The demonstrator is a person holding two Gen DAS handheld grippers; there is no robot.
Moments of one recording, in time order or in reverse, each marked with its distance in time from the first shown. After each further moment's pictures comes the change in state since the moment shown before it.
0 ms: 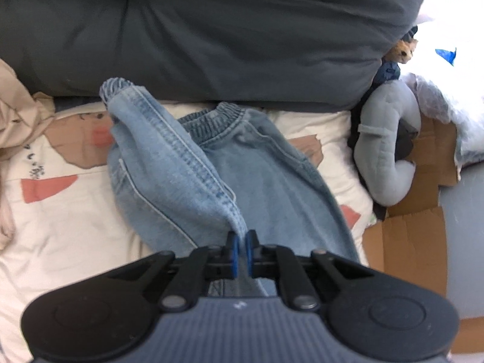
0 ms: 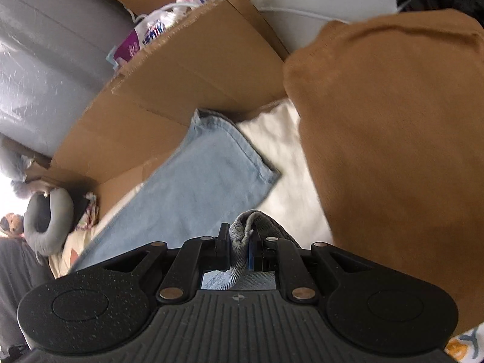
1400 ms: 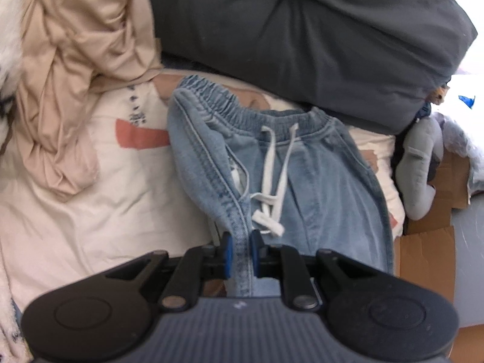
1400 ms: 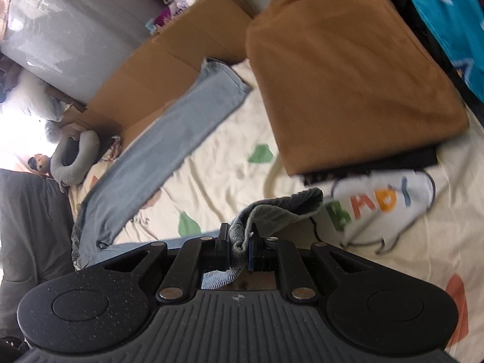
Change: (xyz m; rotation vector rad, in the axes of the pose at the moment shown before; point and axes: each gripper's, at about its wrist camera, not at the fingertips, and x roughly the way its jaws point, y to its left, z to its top) left arm -0.042 0.156 -0.066 -0.116 -0.078 -0.011; right arm -0.167 -0.072 -0.169 -0.085 0.044 0.063
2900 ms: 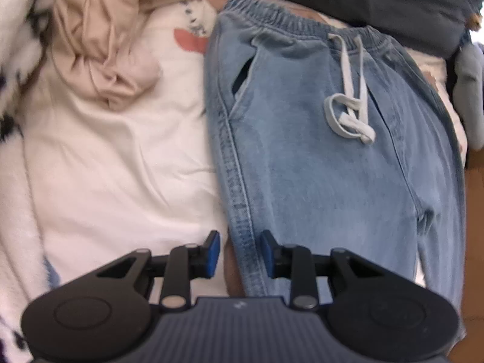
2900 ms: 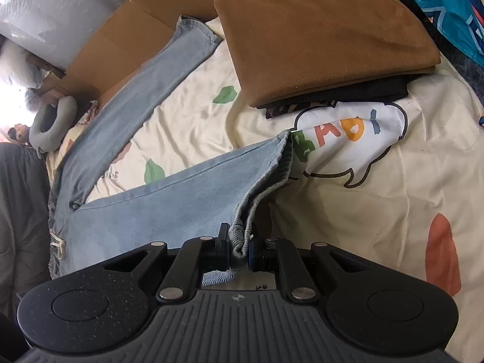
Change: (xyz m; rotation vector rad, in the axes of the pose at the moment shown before) left arm 0.052 0.069 -0.063 0.016 0.140 0.176; right arm 0.007 -0.037 -0.064 -0.012 0.114 -0.080
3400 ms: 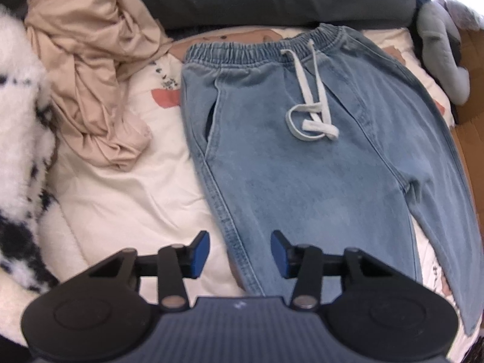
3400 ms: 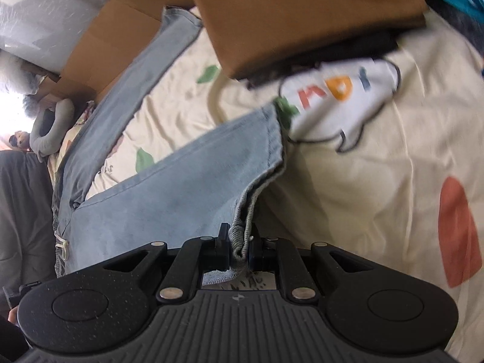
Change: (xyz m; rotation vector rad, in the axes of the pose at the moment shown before) left arm -0.052 -0.042 0.006 0.246 -0.034 0.109; right arm 0.021 -0.027 -0.021 0.058 0.024 0.044
